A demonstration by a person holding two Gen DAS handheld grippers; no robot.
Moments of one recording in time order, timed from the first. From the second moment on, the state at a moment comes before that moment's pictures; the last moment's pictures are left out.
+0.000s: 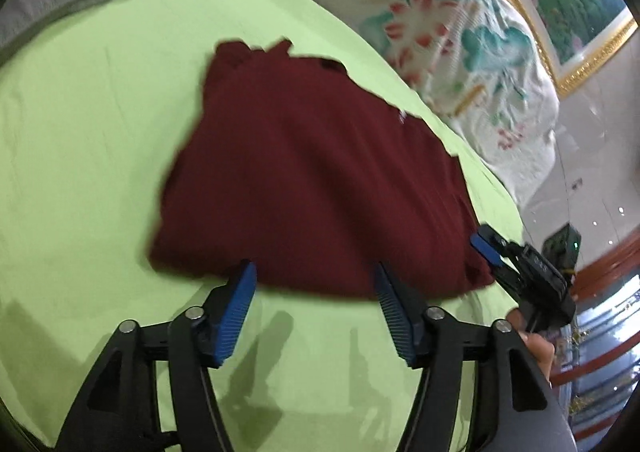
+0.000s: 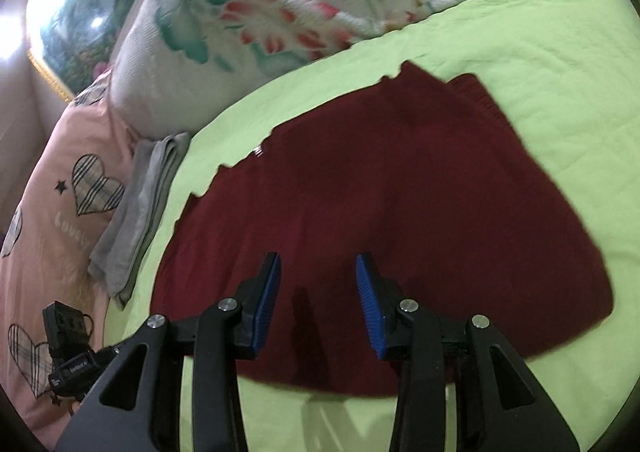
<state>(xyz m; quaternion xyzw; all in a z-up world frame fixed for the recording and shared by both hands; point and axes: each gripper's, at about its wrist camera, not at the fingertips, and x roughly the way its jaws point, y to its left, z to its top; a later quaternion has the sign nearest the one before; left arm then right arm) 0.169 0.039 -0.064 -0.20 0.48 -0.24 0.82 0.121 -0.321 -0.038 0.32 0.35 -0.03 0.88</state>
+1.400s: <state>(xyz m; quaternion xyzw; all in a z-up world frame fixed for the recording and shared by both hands) 0.230 -0.062 -0.011 -0.16 0.37 -0.24 0.88 0.219 -0.284 -0.092 0.37 0.43 0.06 0.82</state>
